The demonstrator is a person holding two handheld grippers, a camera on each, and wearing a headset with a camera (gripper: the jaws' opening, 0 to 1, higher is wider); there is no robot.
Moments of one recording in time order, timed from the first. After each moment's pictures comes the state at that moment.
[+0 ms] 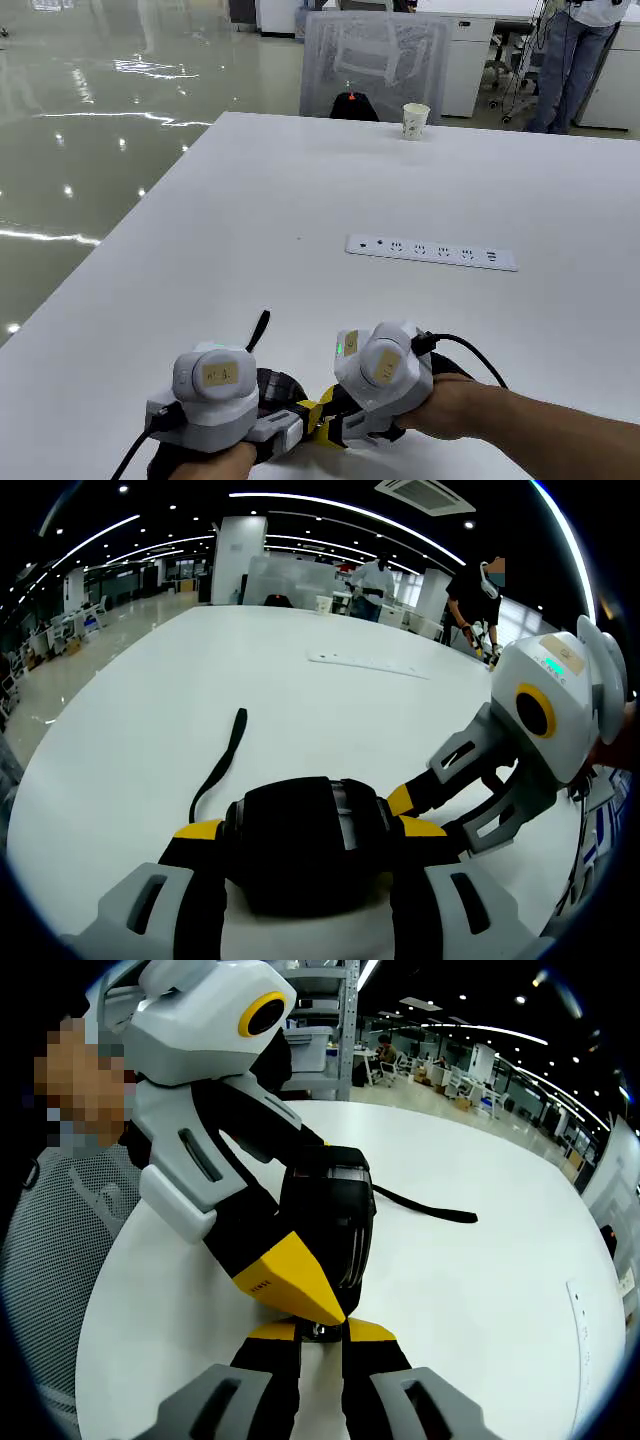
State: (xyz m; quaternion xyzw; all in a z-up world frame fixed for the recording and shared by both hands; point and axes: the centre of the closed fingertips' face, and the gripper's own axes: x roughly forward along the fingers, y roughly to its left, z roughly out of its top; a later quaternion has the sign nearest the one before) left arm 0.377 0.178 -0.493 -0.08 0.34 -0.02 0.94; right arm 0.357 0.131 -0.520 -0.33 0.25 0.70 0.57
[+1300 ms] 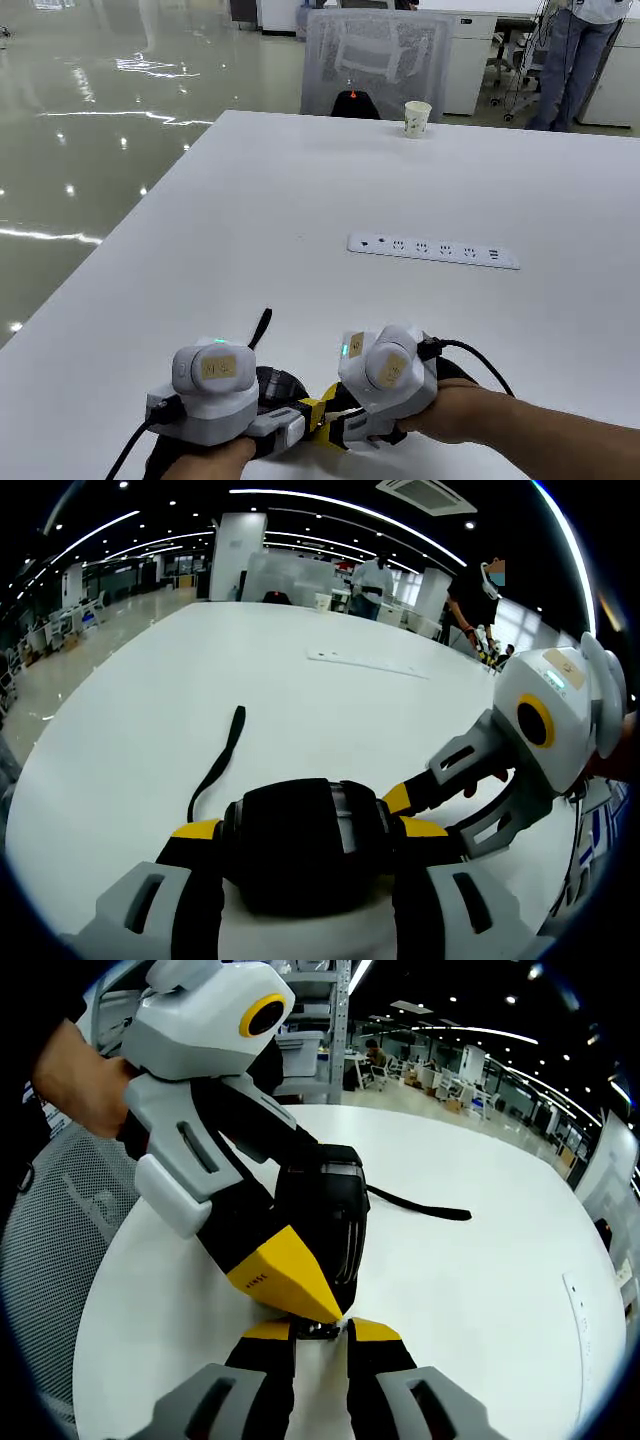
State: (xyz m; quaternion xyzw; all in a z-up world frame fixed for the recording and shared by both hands) left arm 0.377 0.178 -0.493 -0.08 0.34 -0.03 0.94; right arm 0.359 0.131 -0.521 -0.32 0.25 0.69 0.59
